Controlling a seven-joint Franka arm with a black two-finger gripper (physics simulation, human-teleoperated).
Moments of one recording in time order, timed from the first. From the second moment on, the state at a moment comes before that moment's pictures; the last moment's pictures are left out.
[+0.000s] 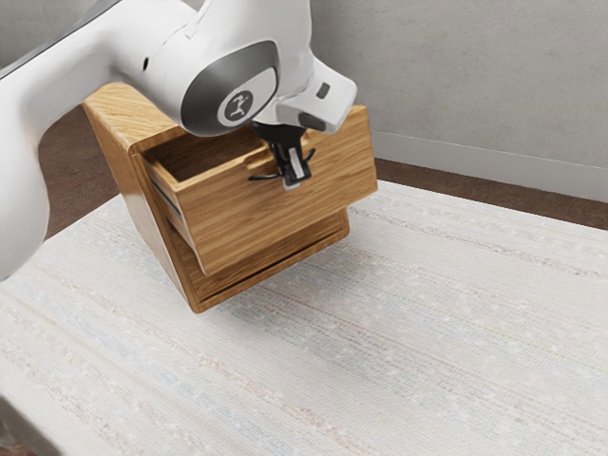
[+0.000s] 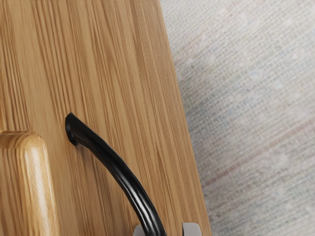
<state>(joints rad) -0.16 0.20 0.04 -1.29 0.40 1.72 0.45</state>
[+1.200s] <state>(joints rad) -0.25 0.13 0.01 -1.38 0.41 1.71 0.39</state>
